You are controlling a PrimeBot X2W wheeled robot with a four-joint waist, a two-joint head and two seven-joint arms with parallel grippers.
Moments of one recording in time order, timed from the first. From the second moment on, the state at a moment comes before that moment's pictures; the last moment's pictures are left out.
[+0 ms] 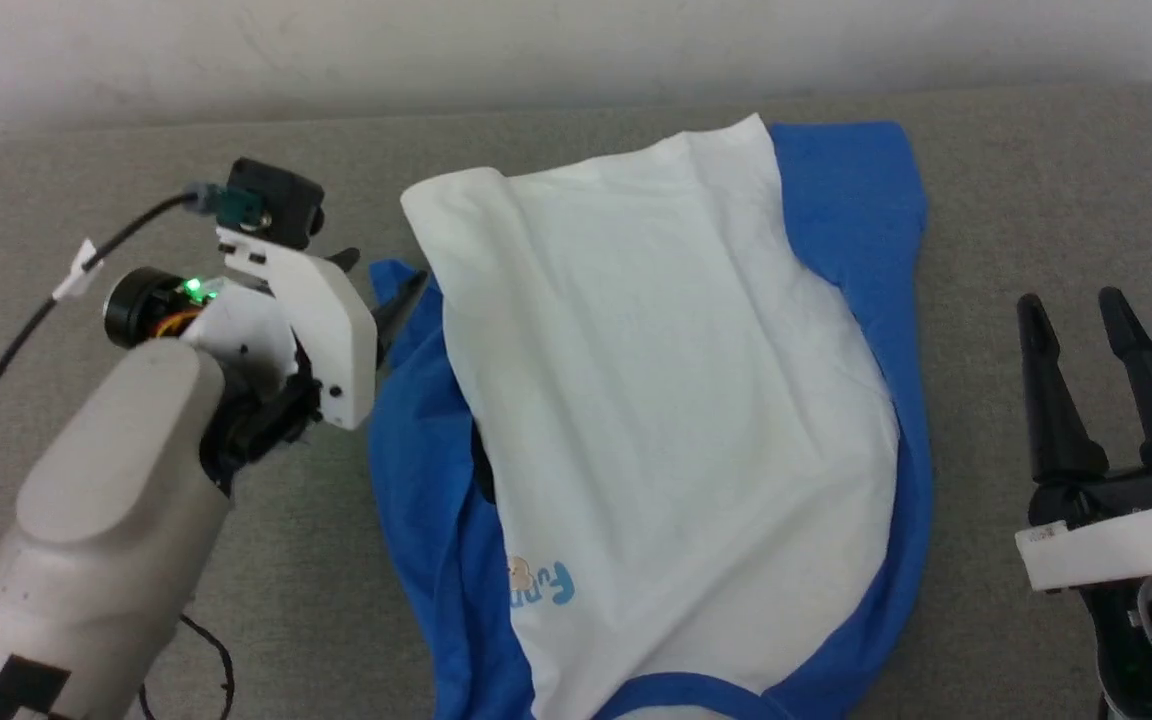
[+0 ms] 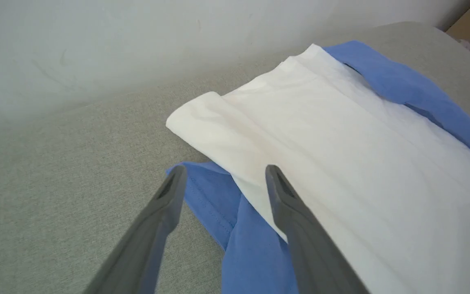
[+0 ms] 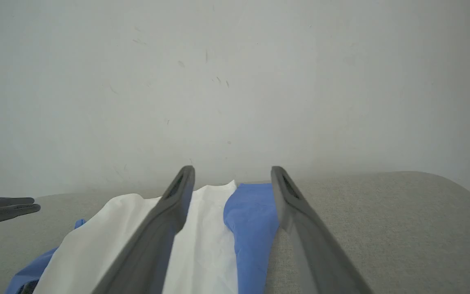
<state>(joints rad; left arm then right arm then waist) -0.71 0.47 -0.56 0.34 -0.69 -0.07 0.40 -0.06 -0.14 -0.07 -0.22 0.37 0.13 -0.01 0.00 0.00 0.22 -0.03</state>
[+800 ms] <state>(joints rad) -0.88 0.49 -0.62 0.66 -0.70 -0.08 0.56 -0.09 -0.13 -0.07 -0.13 0.34 0.13 -0.07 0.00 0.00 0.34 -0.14</state>
